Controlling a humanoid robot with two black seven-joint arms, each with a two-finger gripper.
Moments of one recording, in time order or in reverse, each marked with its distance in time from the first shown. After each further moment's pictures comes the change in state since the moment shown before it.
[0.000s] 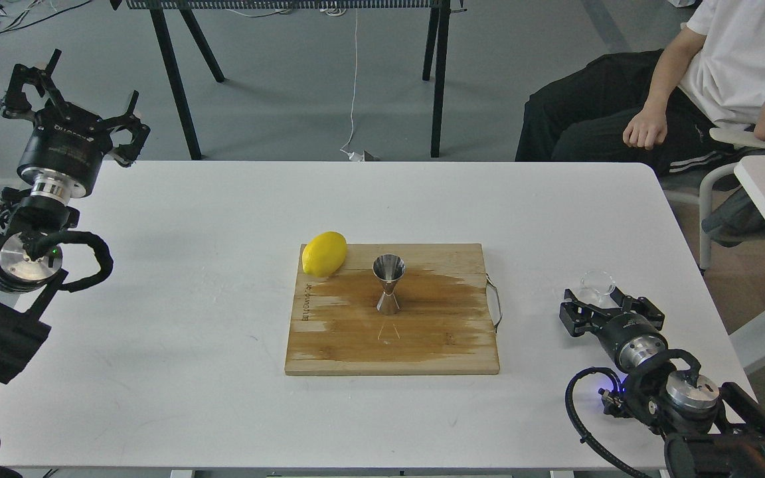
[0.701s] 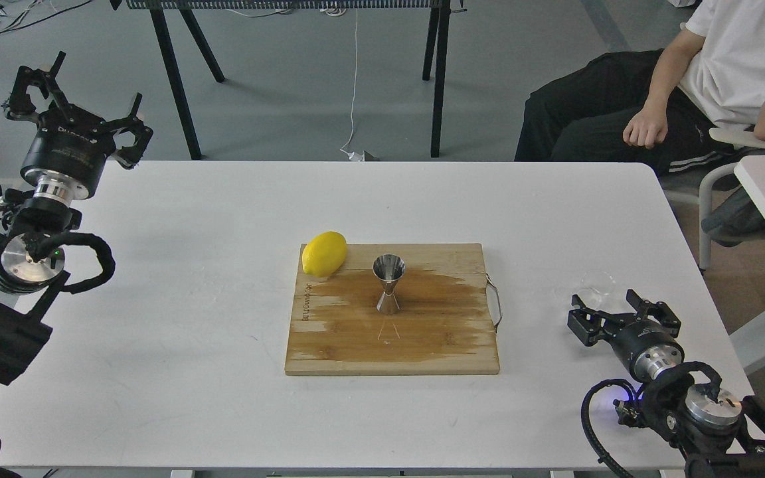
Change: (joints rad) left arm 0.005 -0.004 0.008 -0.002 0.000 0.003 0.000; right arm -0.081 -0.052 0.004 0.125 0.005 -0.007 -0.006
